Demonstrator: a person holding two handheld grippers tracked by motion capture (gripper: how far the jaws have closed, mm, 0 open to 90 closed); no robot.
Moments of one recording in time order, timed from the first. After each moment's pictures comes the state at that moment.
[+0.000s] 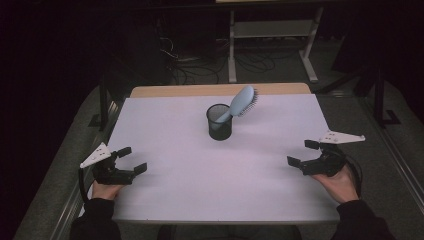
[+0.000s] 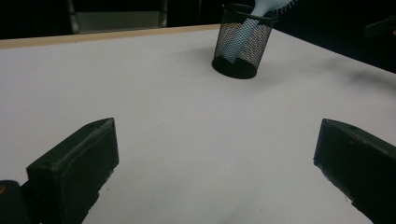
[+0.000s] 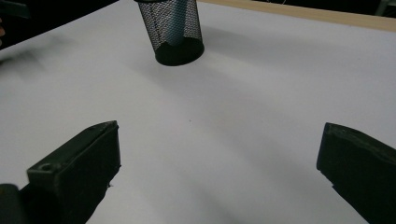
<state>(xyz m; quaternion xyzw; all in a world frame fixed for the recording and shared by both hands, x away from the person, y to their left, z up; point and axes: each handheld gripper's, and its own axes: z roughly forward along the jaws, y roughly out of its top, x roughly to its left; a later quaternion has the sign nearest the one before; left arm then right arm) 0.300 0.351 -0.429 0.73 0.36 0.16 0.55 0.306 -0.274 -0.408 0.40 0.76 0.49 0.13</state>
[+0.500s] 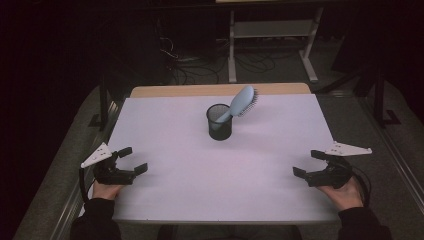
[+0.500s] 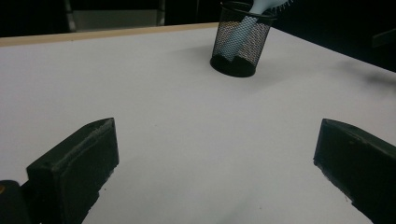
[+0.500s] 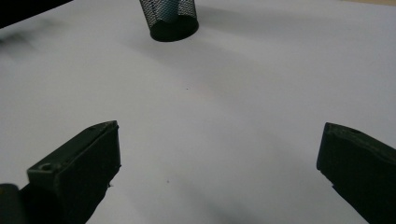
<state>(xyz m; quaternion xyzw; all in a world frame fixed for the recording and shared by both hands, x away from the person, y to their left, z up) 0.301 0.350 -0.430 0.73 0.36 0.16 0.55 0.281 -0.287 -0.422 0.42 0.76 0.48 0.14</state>
